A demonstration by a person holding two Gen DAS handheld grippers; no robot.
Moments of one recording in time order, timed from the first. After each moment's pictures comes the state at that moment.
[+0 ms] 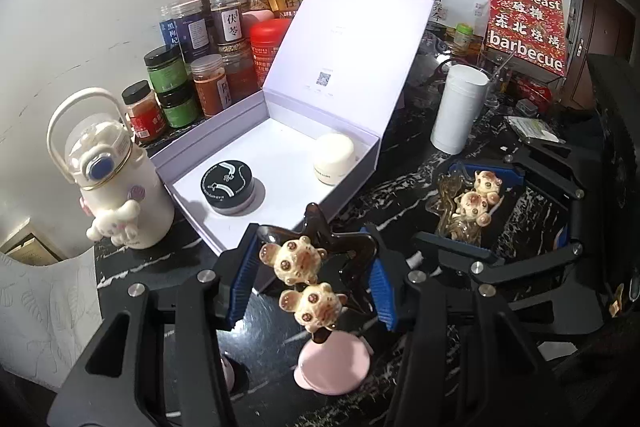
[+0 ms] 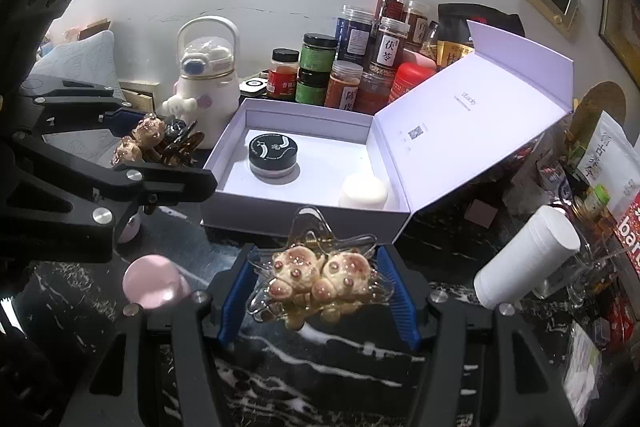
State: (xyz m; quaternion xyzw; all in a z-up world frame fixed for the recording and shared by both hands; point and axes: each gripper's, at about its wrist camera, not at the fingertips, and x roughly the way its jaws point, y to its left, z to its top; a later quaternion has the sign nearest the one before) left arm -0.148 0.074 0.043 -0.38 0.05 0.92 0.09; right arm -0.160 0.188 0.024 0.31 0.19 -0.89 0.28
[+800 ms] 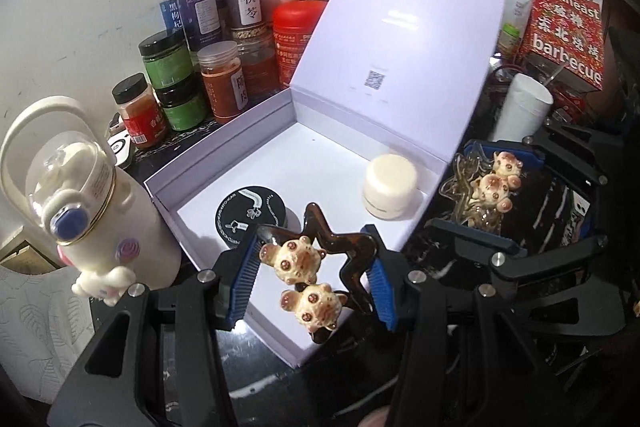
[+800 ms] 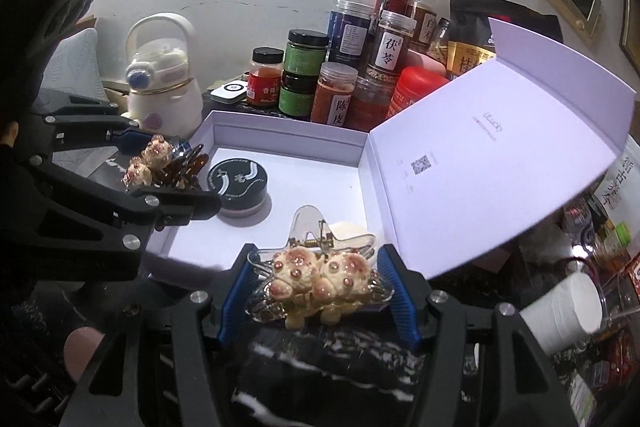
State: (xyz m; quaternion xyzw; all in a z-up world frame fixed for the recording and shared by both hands) left arm -0.238 0.044 0.014 -0.40 0.05 0.91 0.08; right arm -0.248 0.154 0.013 0.31 0.20 -0.88 0.28
